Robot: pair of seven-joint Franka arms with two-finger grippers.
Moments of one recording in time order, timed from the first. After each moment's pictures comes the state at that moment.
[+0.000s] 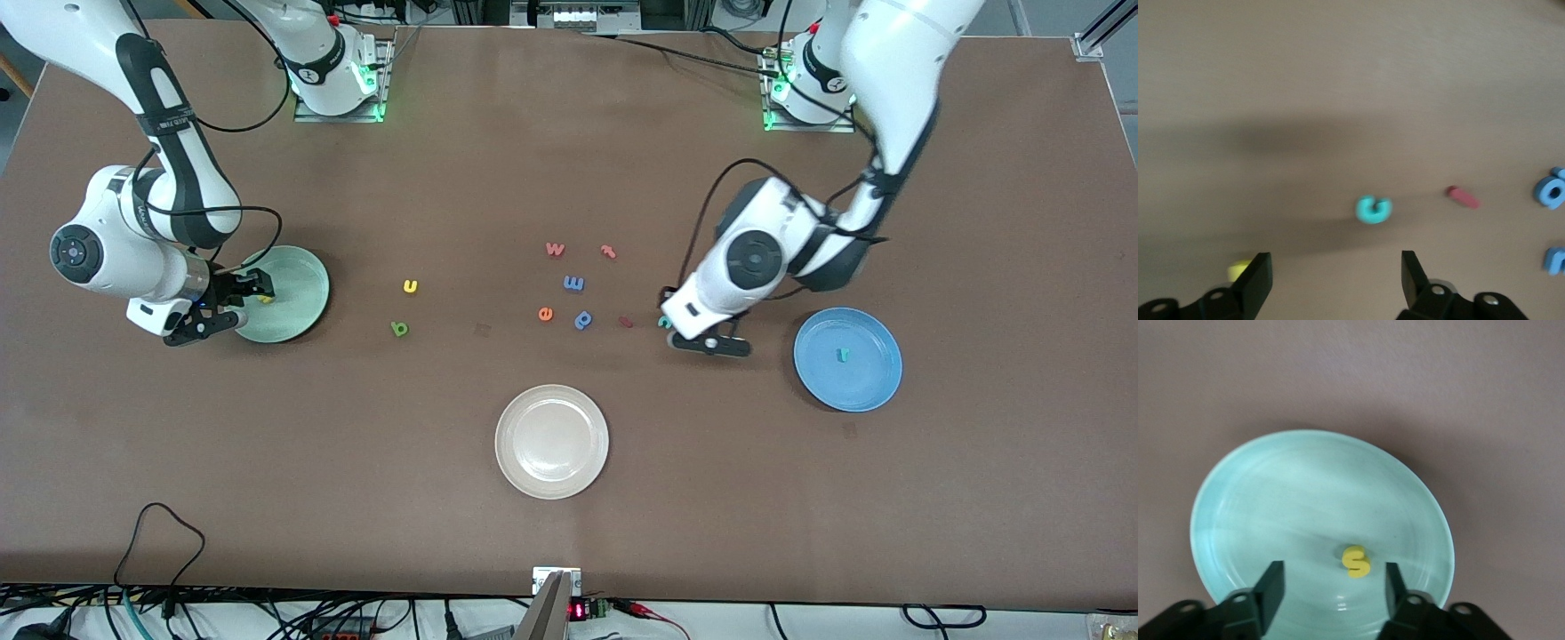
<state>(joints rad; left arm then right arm) -0.19 0.58 -0.35 -1.82 0.11 2.25 -0.48 -0.14 0.35 0.04 -2.13 0.00 2.28 -0.43</state>
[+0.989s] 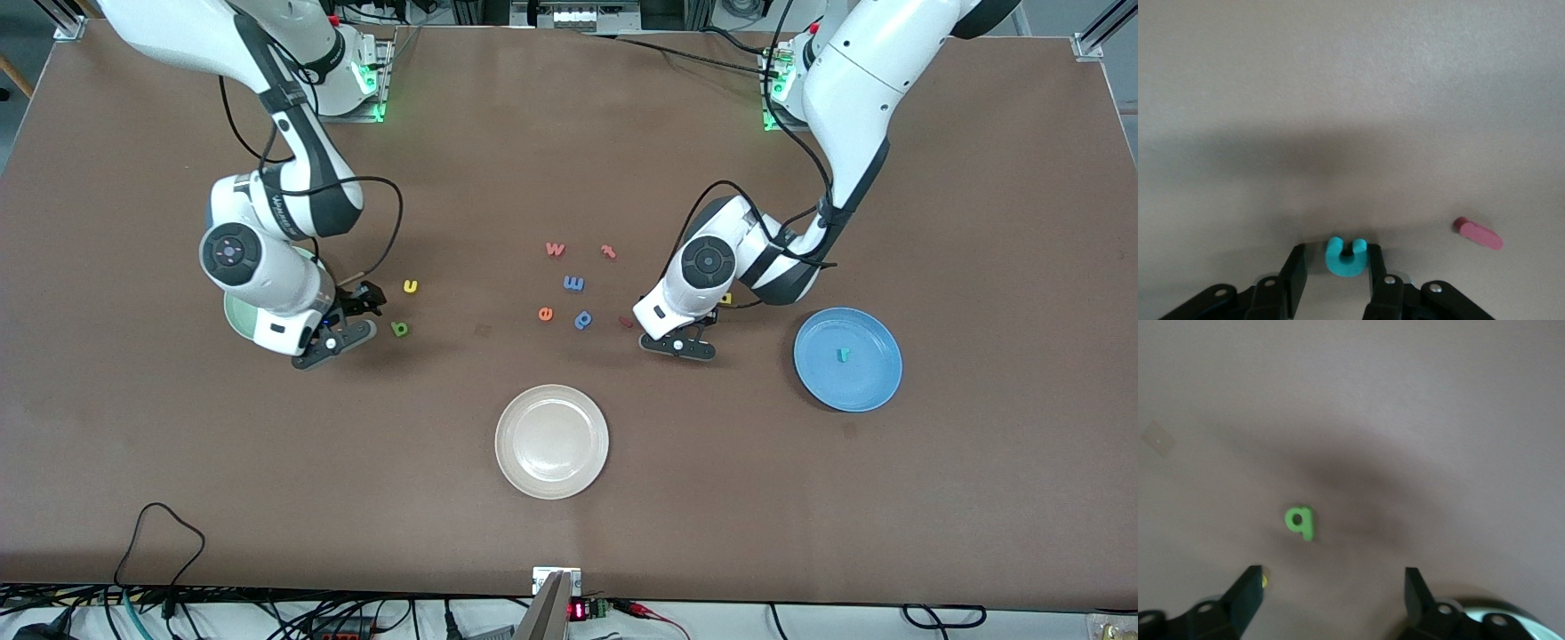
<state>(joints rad) -0.23 0.68 -0.35 -1.82 0.23 2.36 -0.54 0.22 0.42 0.05 -1.94 0.00 2.28 -0.25</state>
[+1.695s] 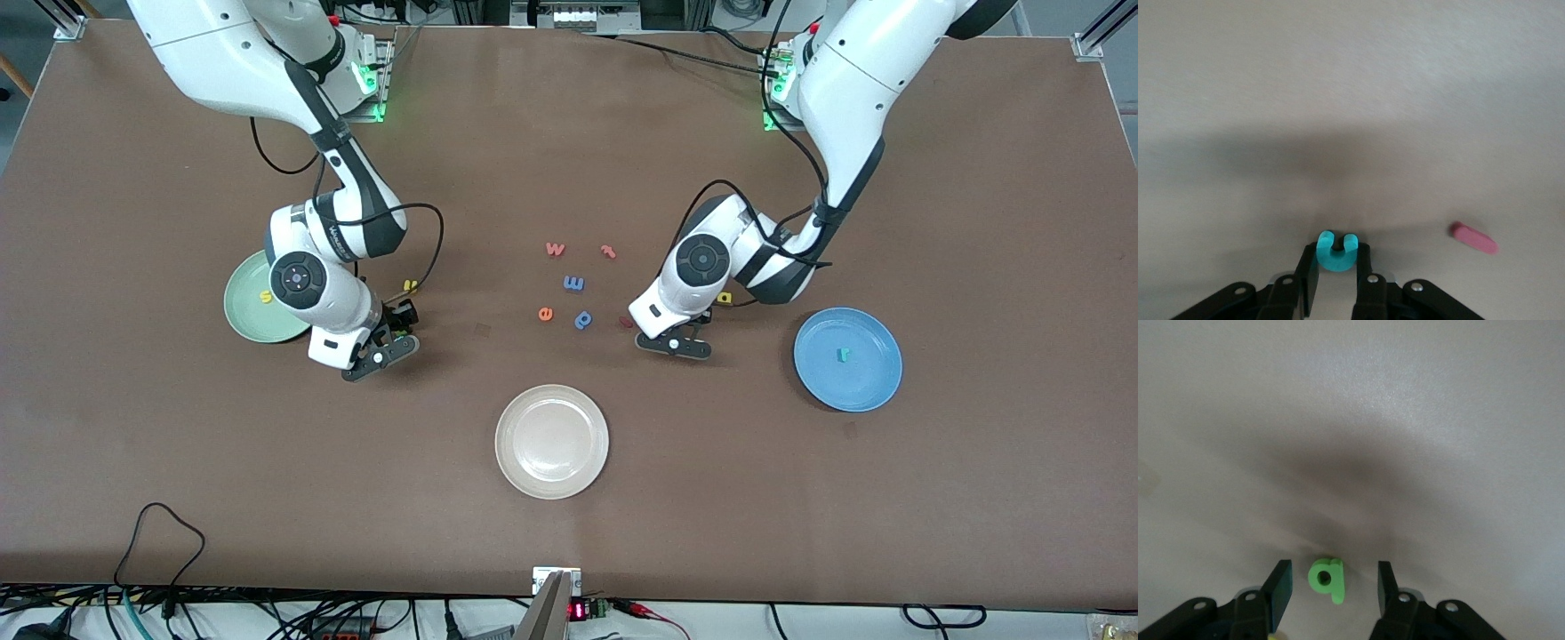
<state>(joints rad) -0.22 0.68 -0.34 -1.80 0.24 2.34 -0.54 0.28 0.56 0.05 -1.89 0.00 2.37 -0.18</state>
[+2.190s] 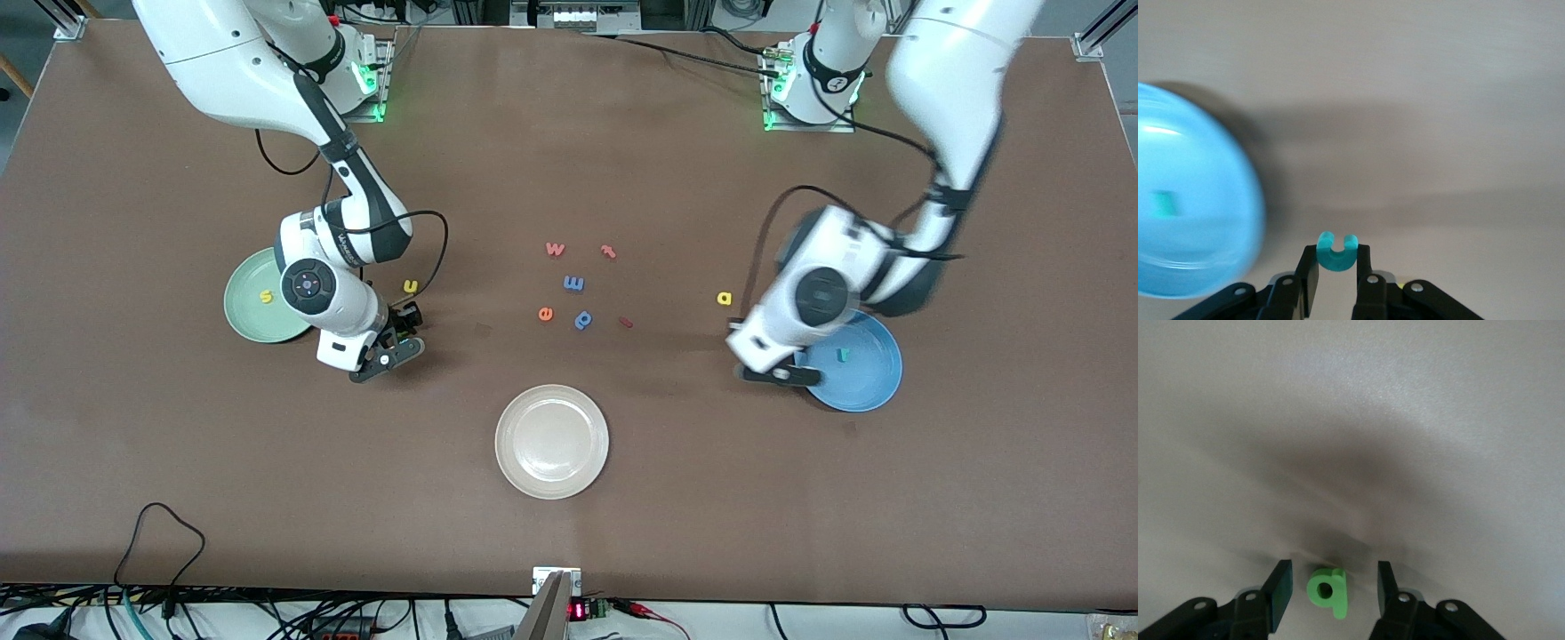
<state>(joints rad) 0.04 0.55 -0.33 -1.78 0.24 2.09 -0.33 0.29 0.59 0.05 -1.89 0.00 2.39 -0.18</state>
